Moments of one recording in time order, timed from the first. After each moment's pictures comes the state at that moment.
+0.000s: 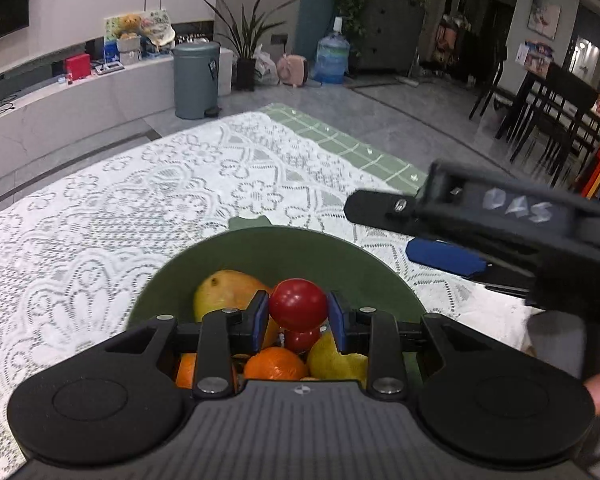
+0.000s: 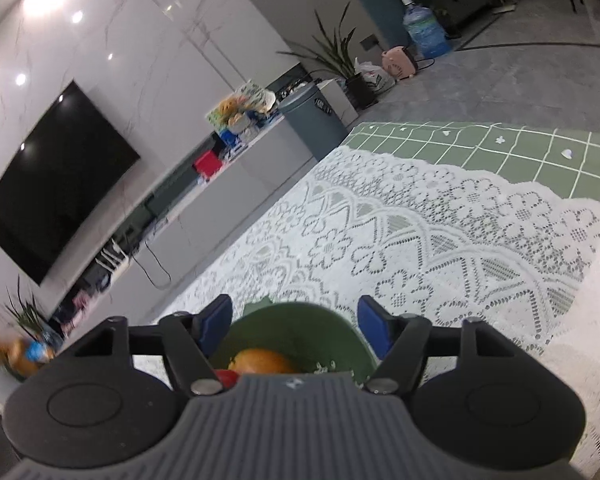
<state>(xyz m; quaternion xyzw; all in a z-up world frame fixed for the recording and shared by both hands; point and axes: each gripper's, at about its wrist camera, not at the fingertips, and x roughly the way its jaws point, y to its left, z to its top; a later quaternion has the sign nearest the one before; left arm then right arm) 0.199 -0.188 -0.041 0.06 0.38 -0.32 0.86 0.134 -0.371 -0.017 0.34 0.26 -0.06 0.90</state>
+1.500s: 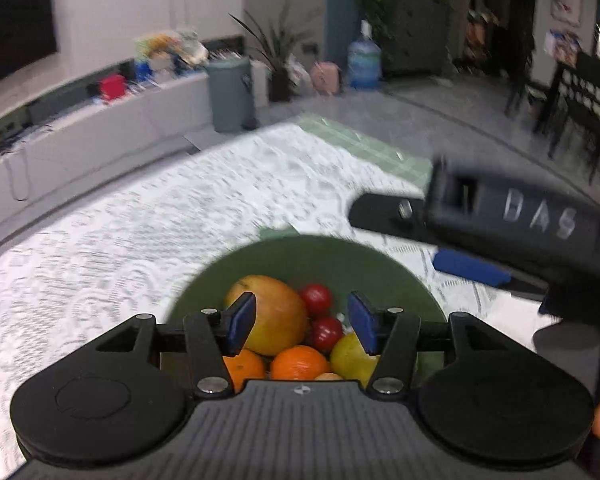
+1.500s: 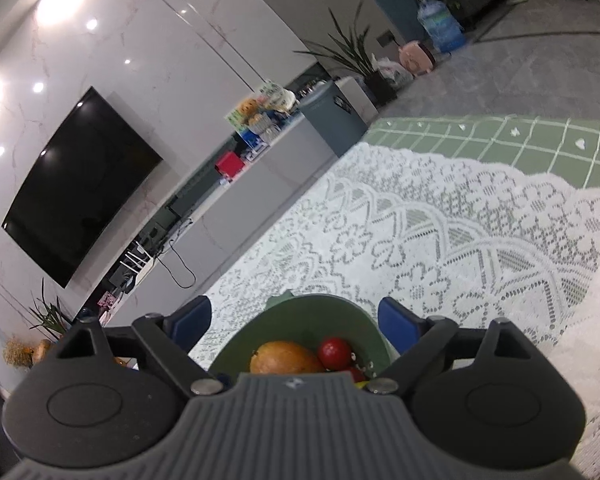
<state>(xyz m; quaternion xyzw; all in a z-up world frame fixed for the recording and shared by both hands) 0.166 -0.182 -0.017 0.10 0.35 -0.25 0.90 0.123 -0.370 -0.013 0.35 0.25 -0.02 0.90</state>
